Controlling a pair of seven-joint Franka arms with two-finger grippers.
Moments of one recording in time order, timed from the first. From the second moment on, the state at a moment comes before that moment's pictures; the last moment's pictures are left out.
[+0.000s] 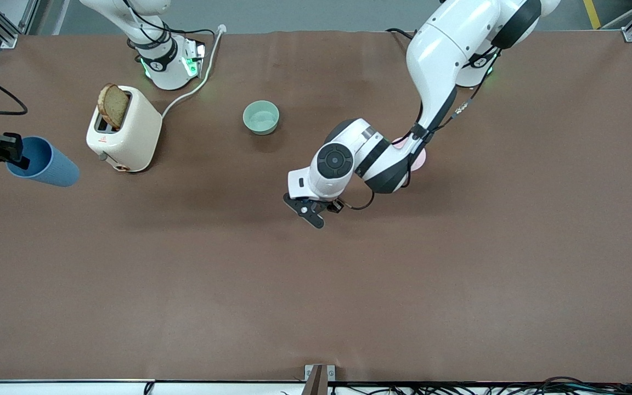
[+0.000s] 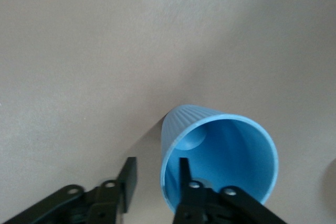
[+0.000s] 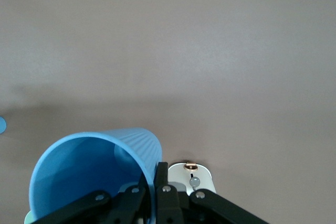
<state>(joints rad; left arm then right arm) -0.58 0.81 -0.25 -1.33 0.02 2.13 -0.07 -0.15 0.01 0.06 -1.60 0.04 1.63 -0.10</state>
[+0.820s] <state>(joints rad) -0.34 0.55 -0.17 -1.29 0.03 1.89 -0.08 -0.14 0.01 0.19 -1.60 0.05 1.71 0.09</state>
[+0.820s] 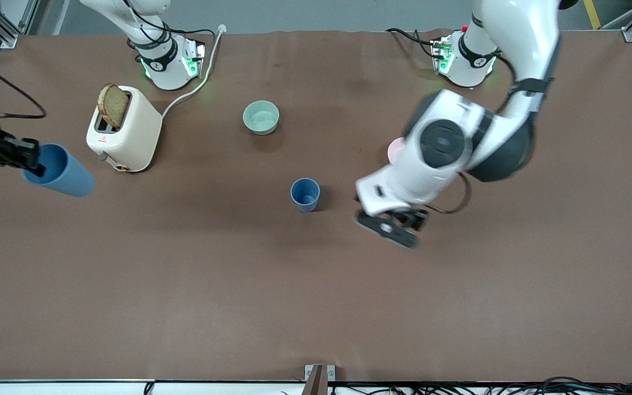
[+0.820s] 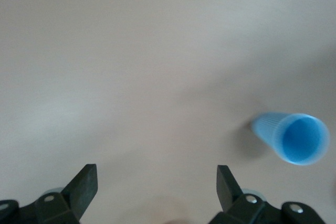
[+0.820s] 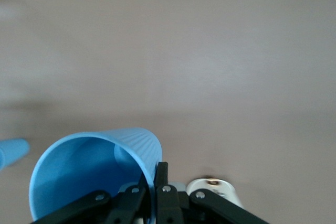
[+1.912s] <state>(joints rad) -0.08 0.29 0.11 -1.29 -0.07 1.69 -0.08 -0.08 0.26 0.64 -1.88 0.09 2.33 0.52</state>
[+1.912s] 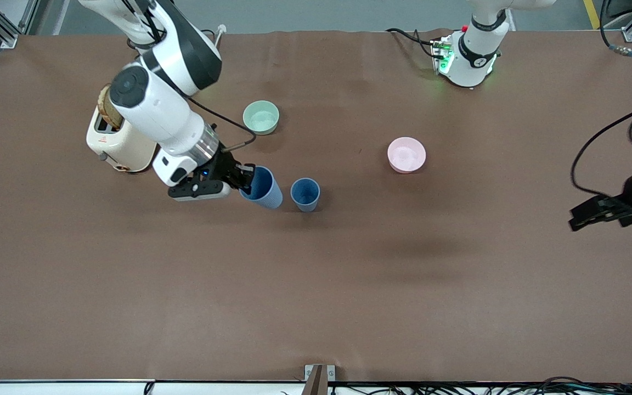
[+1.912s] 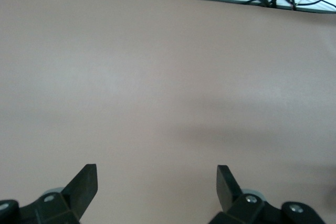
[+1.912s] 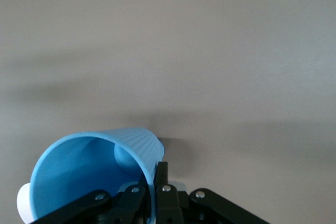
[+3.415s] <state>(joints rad) -0.08 0.14 0.08 -1.46 -0.07 1.67 -0.09 0.05 0.45 0.64 -1.90 -0.05 2.44 0.71</state>
